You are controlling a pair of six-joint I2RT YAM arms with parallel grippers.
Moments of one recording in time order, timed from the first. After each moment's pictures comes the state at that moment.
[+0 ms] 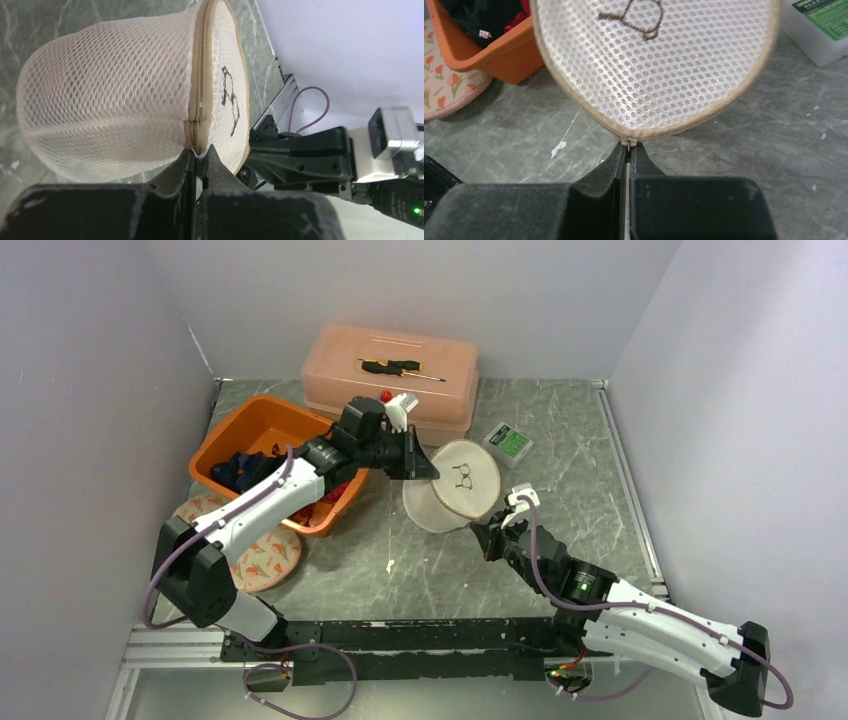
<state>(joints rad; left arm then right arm) -0.66 1.47 1.24 -0.32 0.44 -0.64 1.02 0.57 0.41 -0.13 0.47 0.40</state>
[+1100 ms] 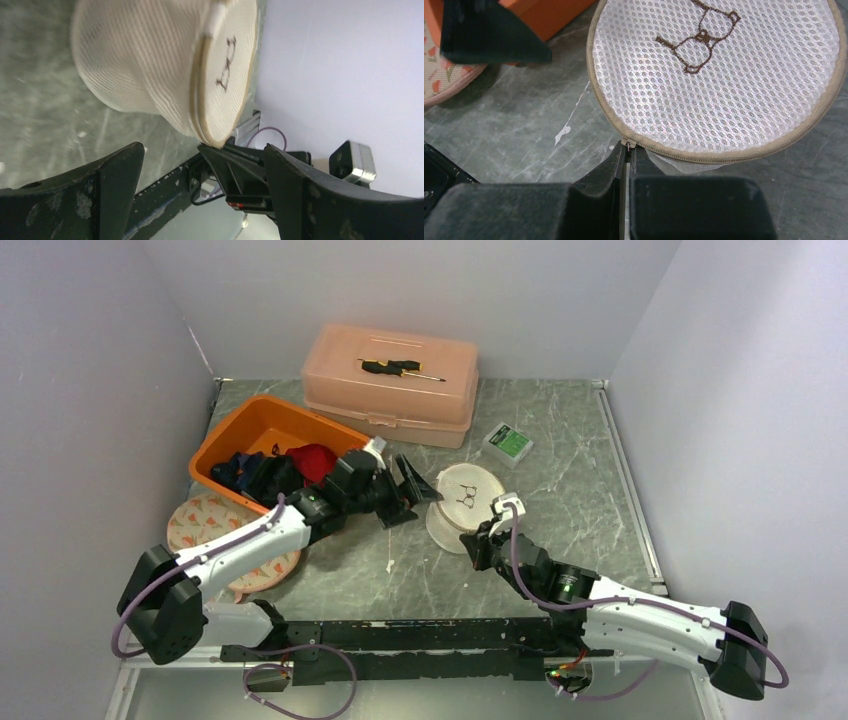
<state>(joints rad) -0.70 1.27 0.88 -0.14 0.24 -1.16 1.10 0.68 0.34 -0.01 0.50 0.49</state>
